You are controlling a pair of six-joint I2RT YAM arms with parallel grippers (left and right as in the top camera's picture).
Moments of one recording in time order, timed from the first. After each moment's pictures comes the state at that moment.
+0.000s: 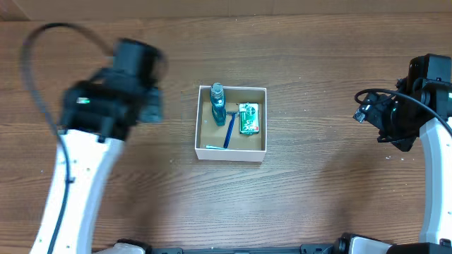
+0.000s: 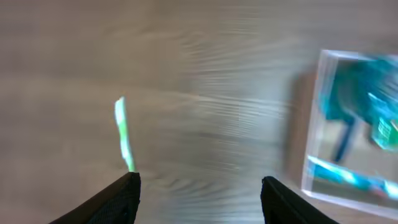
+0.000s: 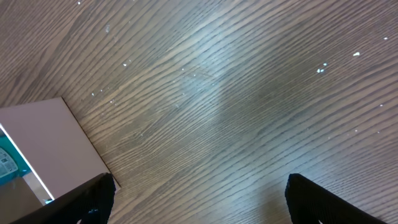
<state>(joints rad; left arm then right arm) -0.23 1.44 1.70 -1.39 -0.31 -0.31 -0.22 1.44 1.43 -1.32 -0.09 0.38</state>
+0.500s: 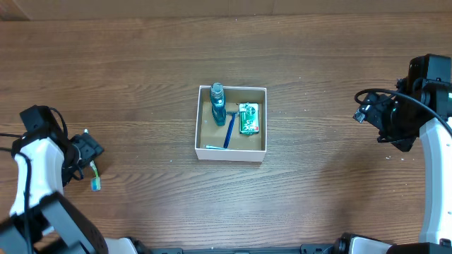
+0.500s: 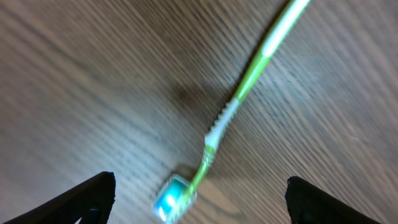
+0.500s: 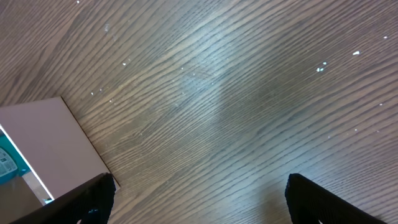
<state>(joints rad) 0.54 1.58 1.01 -0.82 -0.06 -0.28 -0.22 1.44 1.43 -1.32 -0.09 0.38</state>
